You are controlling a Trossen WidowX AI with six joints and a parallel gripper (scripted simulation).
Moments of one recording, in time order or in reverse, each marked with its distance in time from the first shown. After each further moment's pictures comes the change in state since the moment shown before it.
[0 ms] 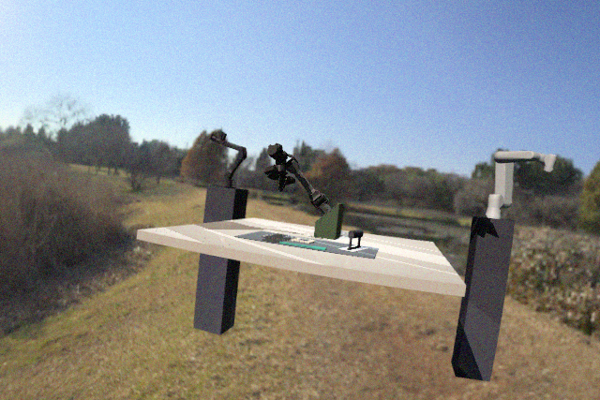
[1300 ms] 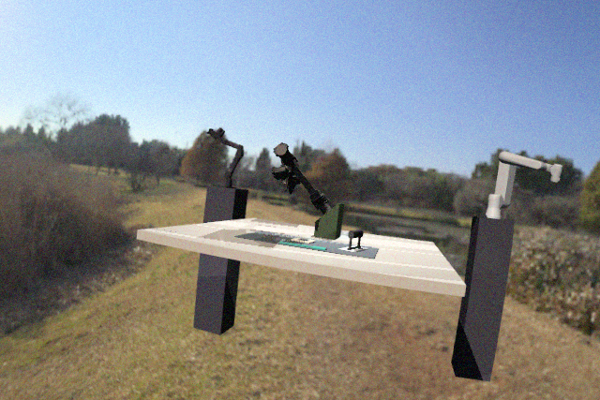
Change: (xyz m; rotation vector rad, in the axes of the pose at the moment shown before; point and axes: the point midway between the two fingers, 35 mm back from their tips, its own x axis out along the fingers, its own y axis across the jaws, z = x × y) arm 0.021 0.001 -0.055 -0.216 0.022 -0.059
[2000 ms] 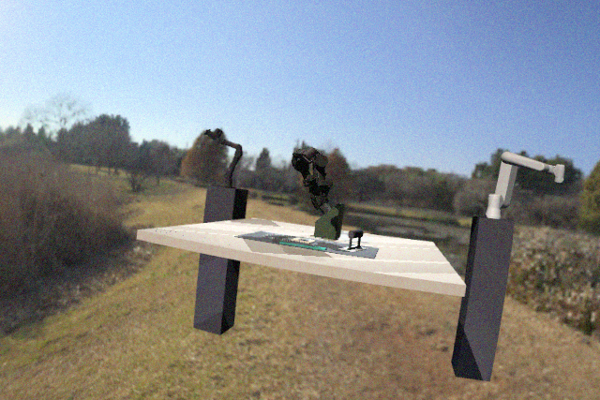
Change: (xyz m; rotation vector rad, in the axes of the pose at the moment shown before) arm 0.086 -0.003 -0.167 -0.687 0.022 -0.195
